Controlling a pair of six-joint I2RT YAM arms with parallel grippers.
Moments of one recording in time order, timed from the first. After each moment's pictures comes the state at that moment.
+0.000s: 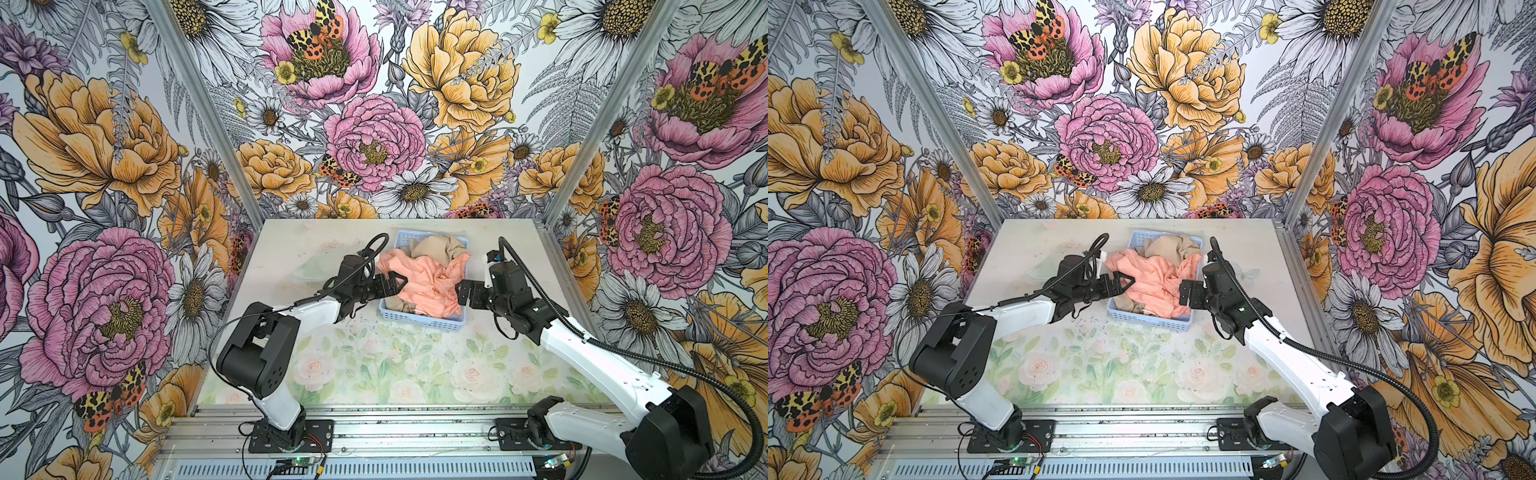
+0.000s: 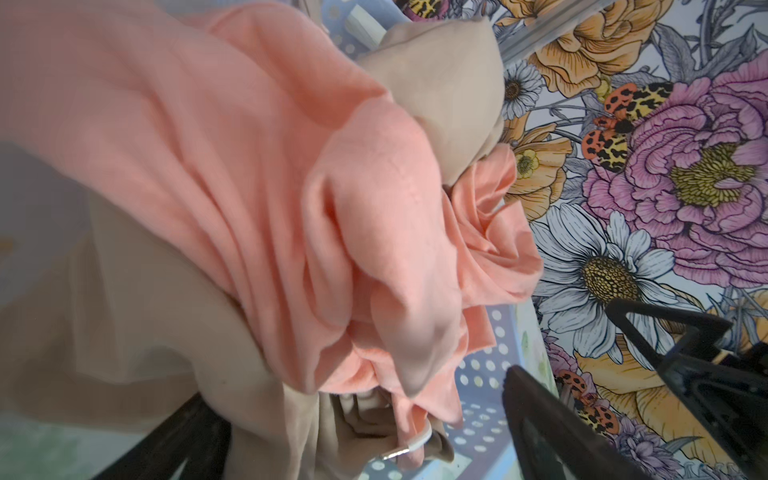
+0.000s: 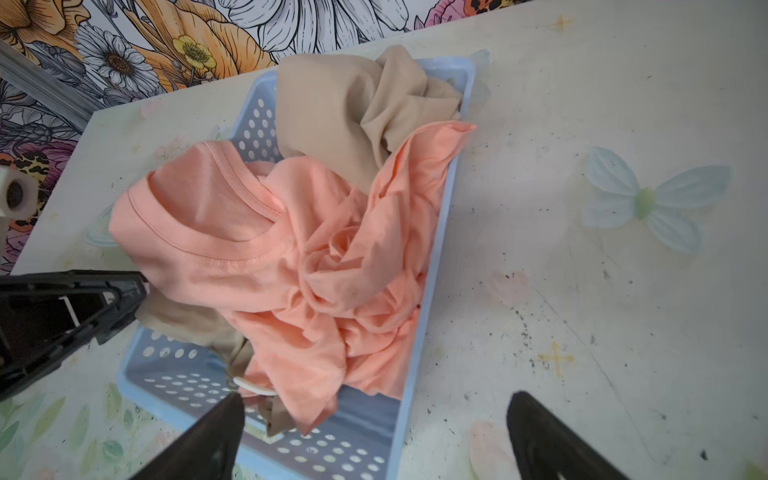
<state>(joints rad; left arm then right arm) -0.50 1.68 0.87 0.28 0.43 -0.70 0.44 1.16 0.88 -0.44 0.08 0.44</state>
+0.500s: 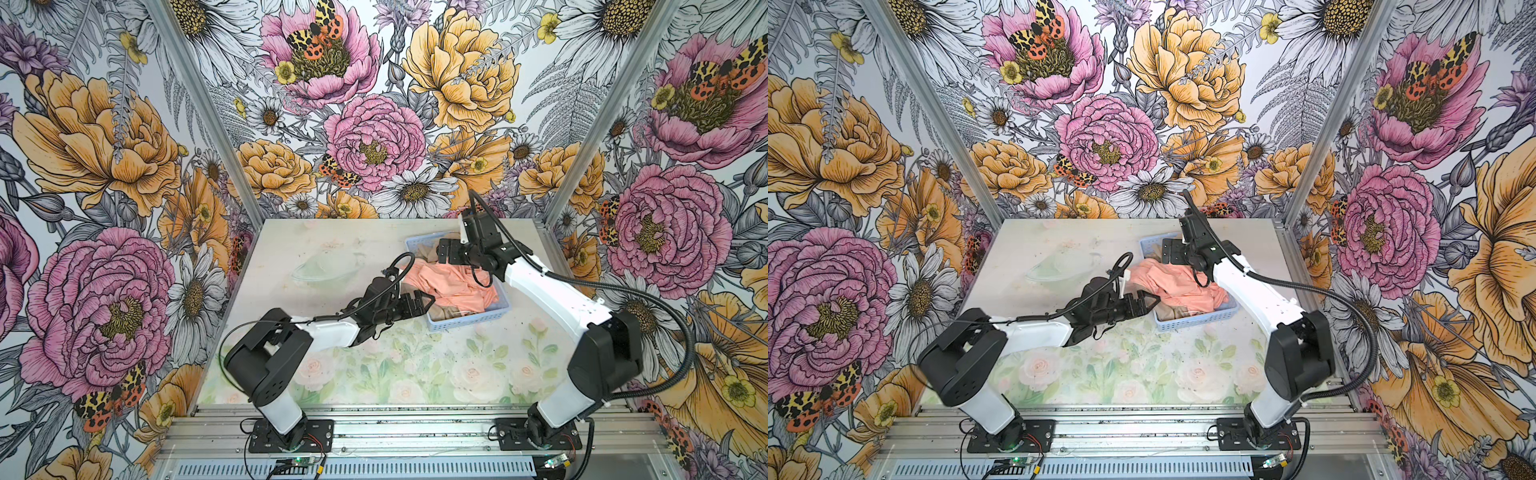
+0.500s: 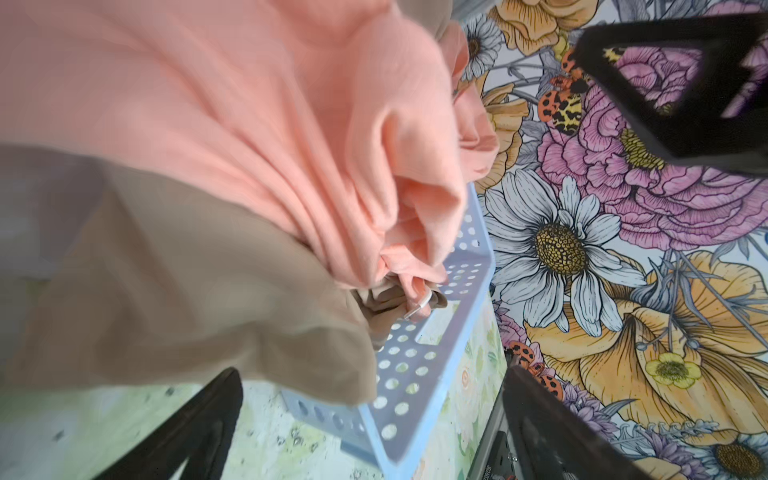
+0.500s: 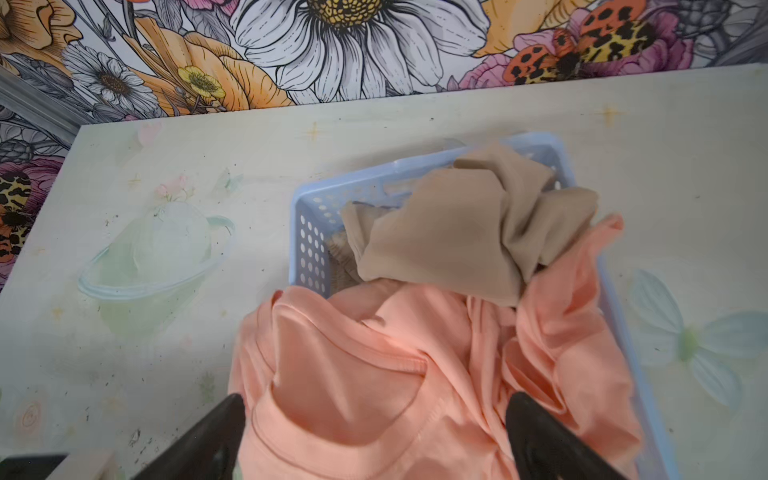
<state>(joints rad) -0.71 1.57 0.75 0.37 0.25 -0.88 0.43 1.70 1.50 -0.58 0.03 0.35</state>
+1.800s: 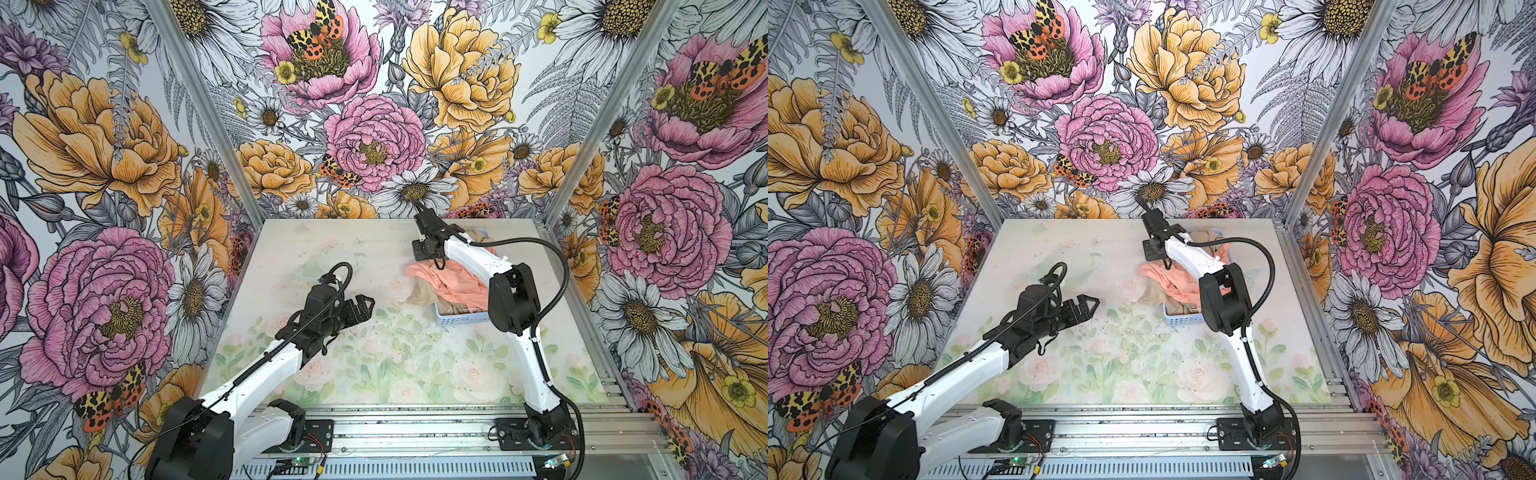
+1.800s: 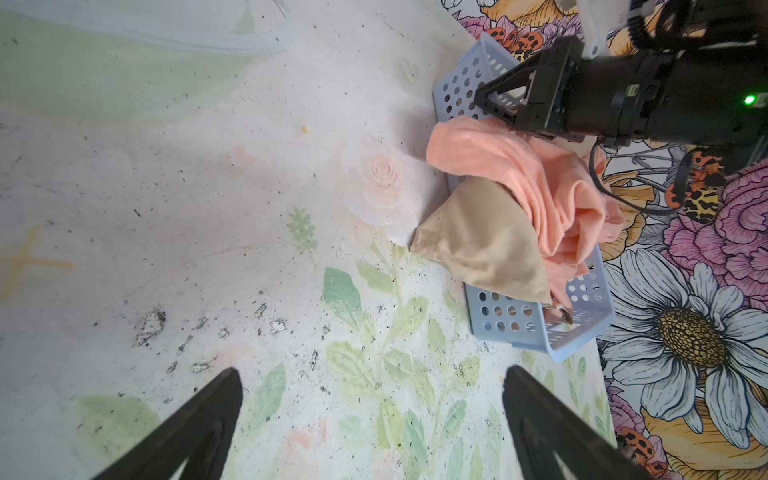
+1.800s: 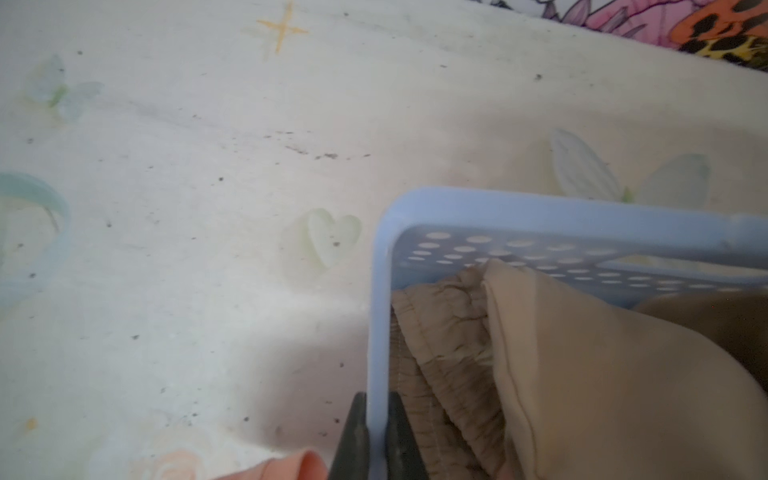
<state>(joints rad) -0.40 1.08 0.54 -0.08 0.17 -0.71 0.43 2.36 2.09 -0.74 0.13 0.16</state>
